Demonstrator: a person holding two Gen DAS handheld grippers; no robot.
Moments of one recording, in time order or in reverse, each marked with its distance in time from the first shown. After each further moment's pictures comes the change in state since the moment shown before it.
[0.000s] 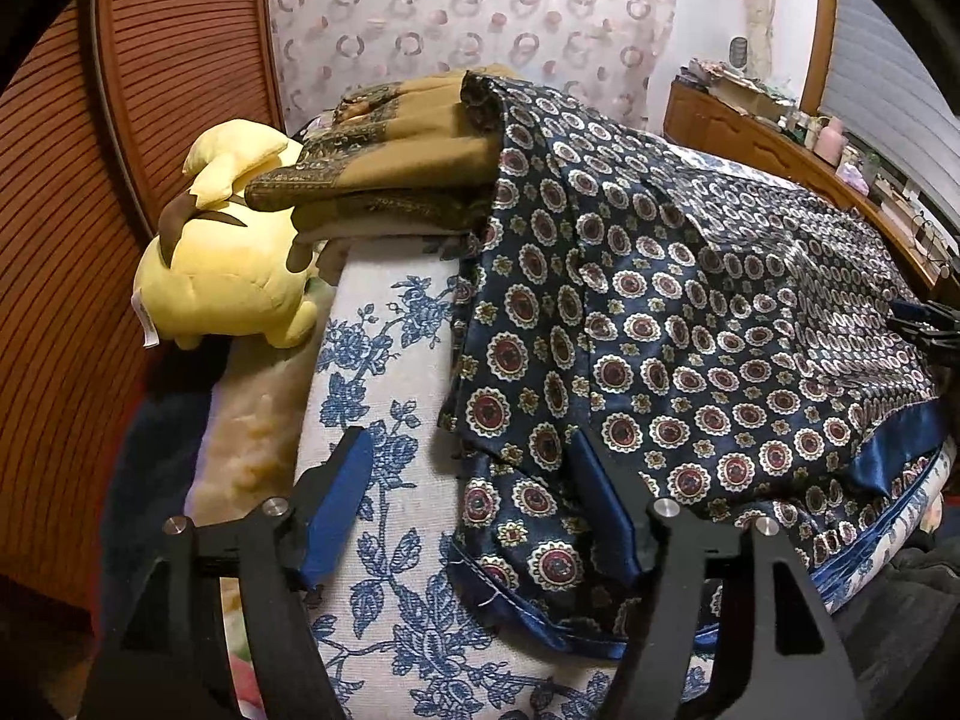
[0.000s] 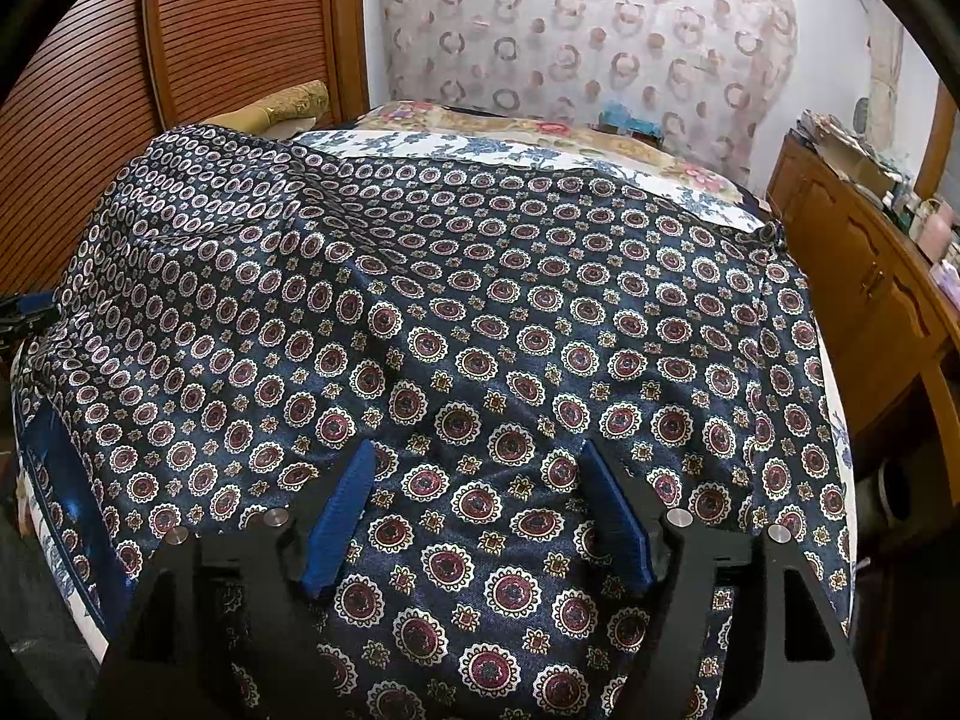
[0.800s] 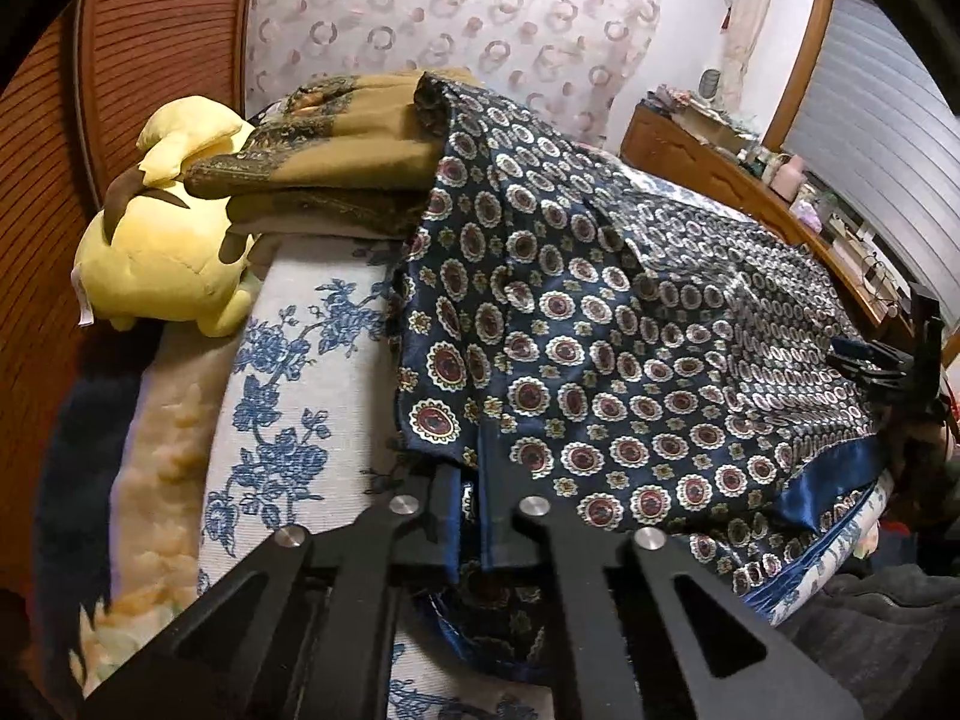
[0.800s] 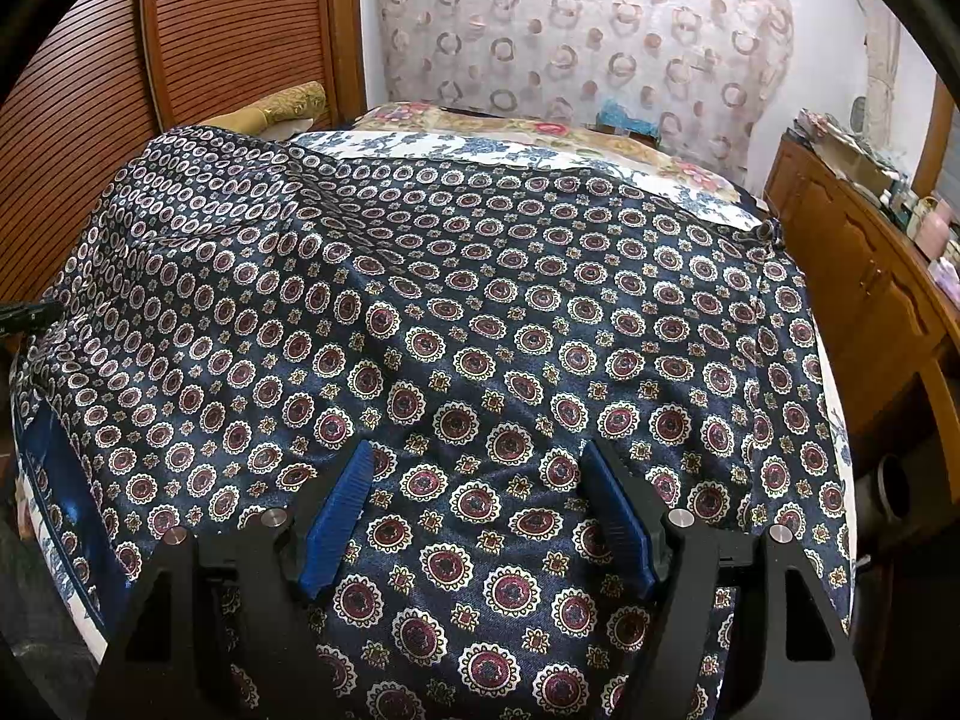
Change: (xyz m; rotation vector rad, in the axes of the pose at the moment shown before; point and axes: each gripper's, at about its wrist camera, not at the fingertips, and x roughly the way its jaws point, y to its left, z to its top) left arm 0.003 -0.006 0.008 -0.070 -0.011 -0.171; right arm 0.000 -0.001 -0.001 -0.001 0.001 0.002
